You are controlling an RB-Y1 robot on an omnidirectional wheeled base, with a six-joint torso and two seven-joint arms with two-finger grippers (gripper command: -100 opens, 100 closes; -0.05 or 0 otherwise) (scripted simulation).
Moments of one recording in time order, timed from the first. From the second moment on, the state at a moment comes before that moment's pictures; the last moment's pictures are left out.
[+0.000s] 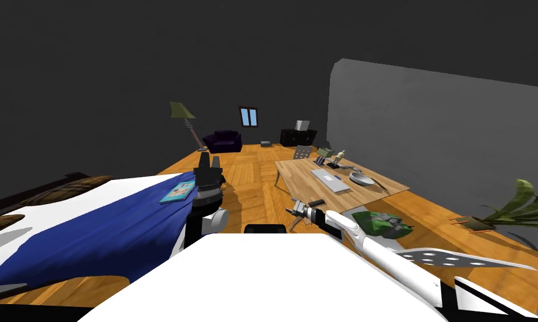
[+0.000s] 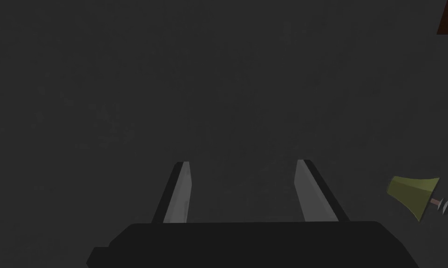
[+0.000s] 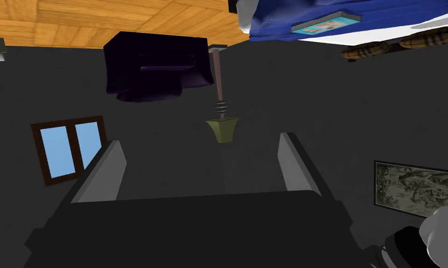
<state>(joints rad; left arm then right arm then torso) 0.47 -0.05 -0.07 -2.33 -0.02 -0.51 -0.15 0.13 -0.97 0.64 -1.61 0.61 -0.43 0.36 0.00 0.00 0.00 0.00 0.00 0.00</state>
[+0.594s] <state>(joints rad) 0.47 -0.05 -0.07 -2.33 -0.02 -0.51 -0.15 0.08 -1.14 0.80 -1.43 0.75 -0.44 0.43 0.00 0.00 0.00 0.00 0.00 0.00</state>
